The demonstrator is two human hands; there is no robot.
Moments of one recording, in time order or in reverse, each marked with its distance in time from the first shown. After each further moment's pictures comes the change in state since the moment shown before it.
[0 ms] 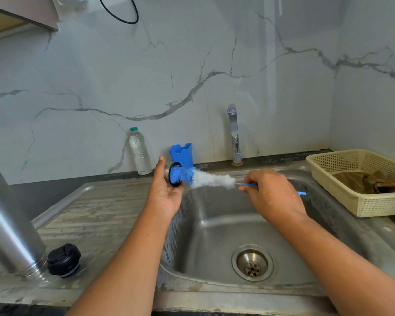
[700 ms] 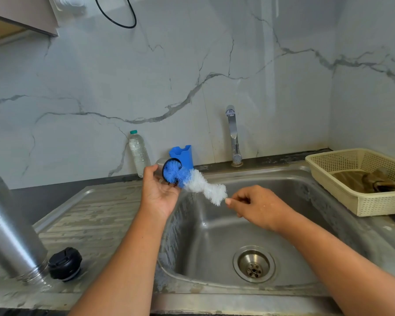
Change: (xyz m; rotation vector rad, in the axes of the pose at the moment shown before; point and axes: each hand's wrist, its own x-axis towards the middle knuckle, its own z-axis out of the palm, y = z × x) left_hand 0.011 0.011 -0.015 -0.038 -0.045 -0.025; right_hand -0.006 -0.002 0.011 0.340 -0.407 0.072
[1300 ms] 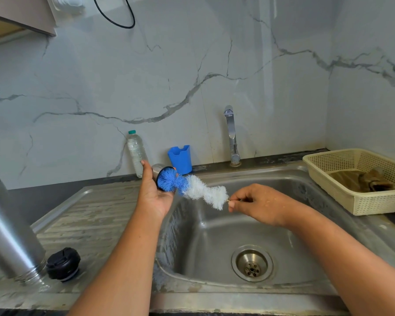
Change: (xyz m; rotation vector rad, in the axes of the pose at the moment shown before) left_hand -0.005 0.005 0.008 0.019 0.107 0.035; right_hand 0.004 0.007 -0.018 -0.075 -0.147 -0.093
